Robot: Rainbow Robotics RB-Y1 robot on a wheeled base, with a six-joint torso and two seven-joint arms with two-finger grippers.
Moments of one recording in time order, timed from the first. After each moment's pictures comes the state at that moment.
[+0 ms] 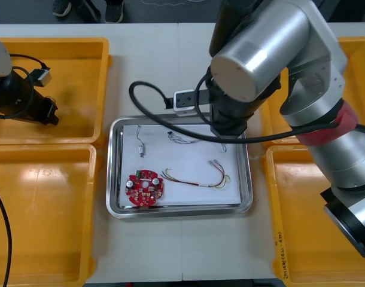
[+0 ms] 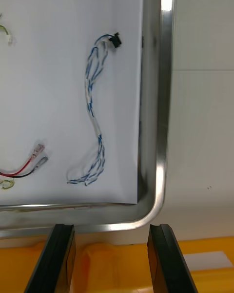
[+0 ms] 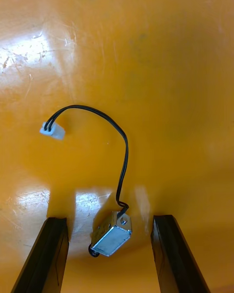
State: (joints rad) right arm -0.89 -0.35 0.42 -1.80 -0.53 1.91 2.32; left arm -0.80 0.59 0.12 -1.01 0.51 1.48 -1.89
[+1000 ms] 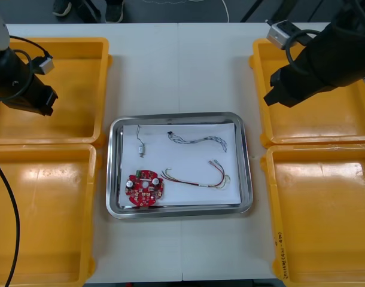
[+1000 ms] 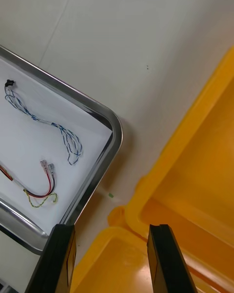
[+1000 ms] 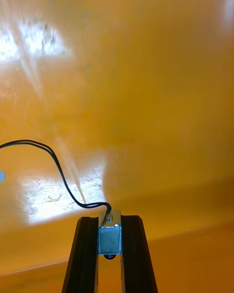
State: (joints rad) right arm -0.78 -0.60 0.03 -1.87 -0.92 1.92 1.51; left arm -0.91 0.59 0.14 -1.01 0.48 1.67 -1.89
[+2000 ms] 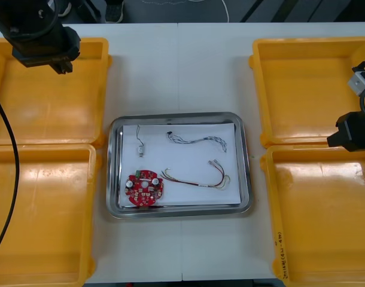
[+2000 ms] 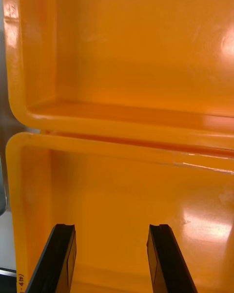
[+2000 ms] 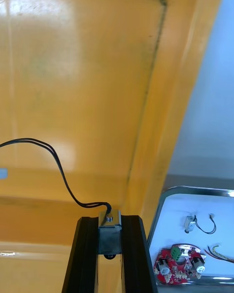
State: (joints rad) right arm -0.36 -0.75 -0.18 -2.11 -0.94 1.92 1.28; left arm -1.10 0.58 -0.04 -1.25 0.58 1.91 -1.20
